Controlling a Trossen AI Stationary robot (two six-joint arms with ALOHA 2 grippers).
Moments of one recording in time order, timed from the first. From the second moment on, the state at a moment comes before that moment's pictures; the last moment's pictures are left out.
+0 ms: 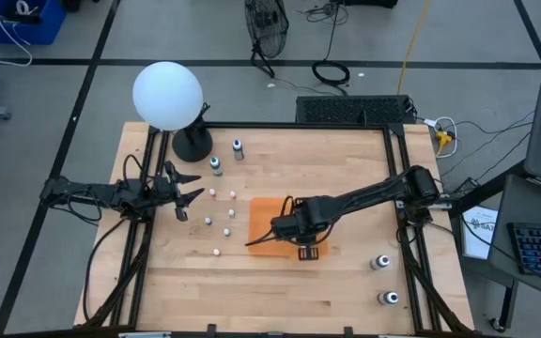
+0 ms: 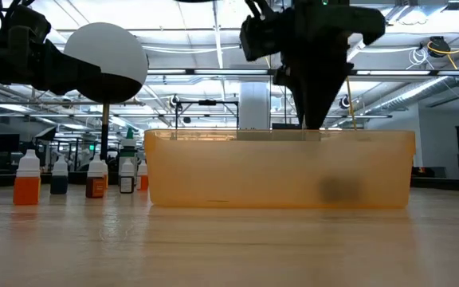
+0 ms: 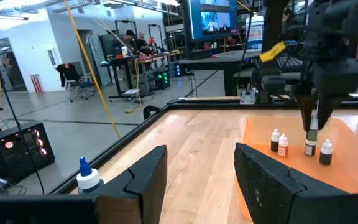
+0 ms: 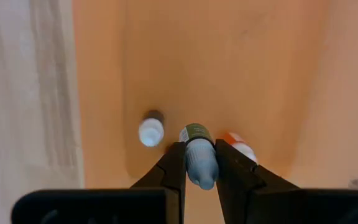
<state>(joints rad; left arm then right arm) -0.14 0.07 0.01 0.11 -0.45 0.12 0.22 1.94 1.56 -1.12 0.05 0.18</state>
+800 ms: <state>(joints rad) -0.14 0.07 0.01 0.11 -0.45 0.12 0.20 1.94 1.36 -0.89 -0.03 0.20</state>
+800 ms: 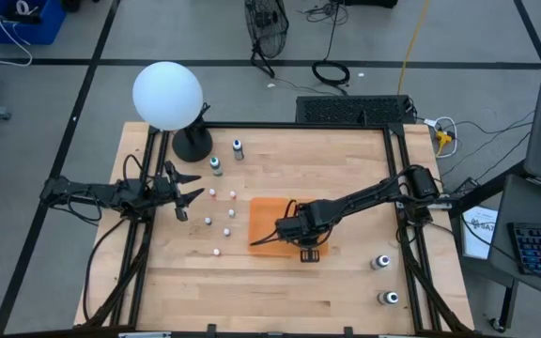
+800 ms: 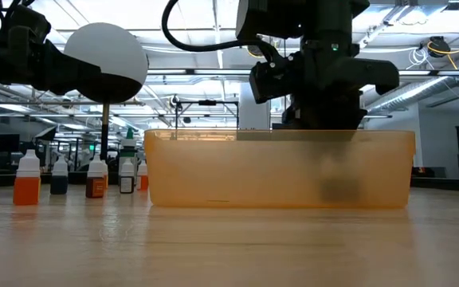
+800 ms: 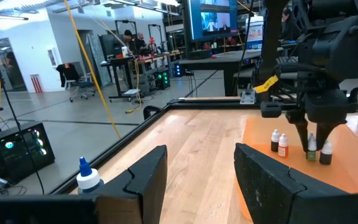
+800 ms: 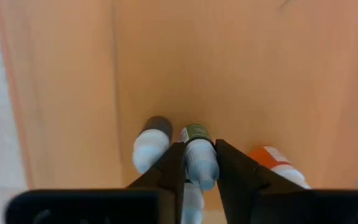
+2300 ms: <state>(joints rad) -0.14 0.07 0.01 0.11 -0.45 0.12 0.25 1.09 1.27 -1.09 0.43 0.31</state>
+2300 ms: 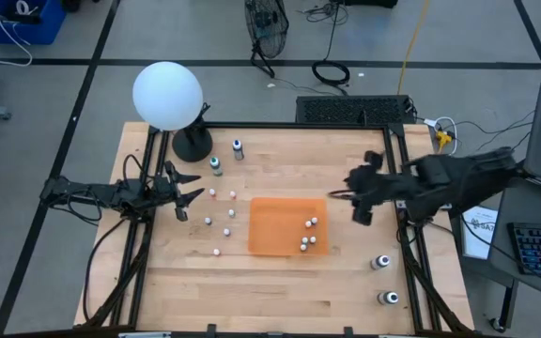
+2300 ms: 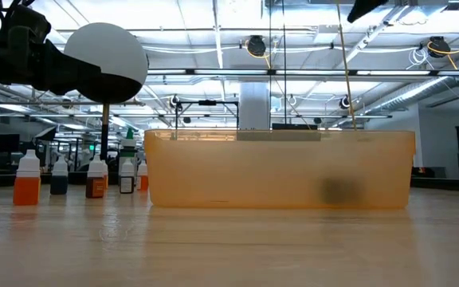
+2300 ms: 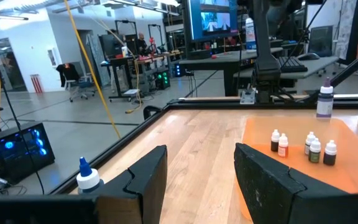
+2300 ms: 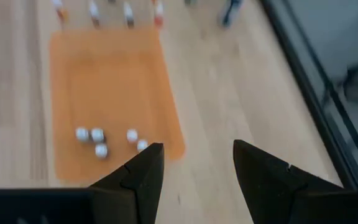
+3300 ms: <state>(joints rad) -0.14 0.07 0.01 0.11 -0.44 0.02 0.18 0.02 0.18 -0.19 0.36 0.11</state>
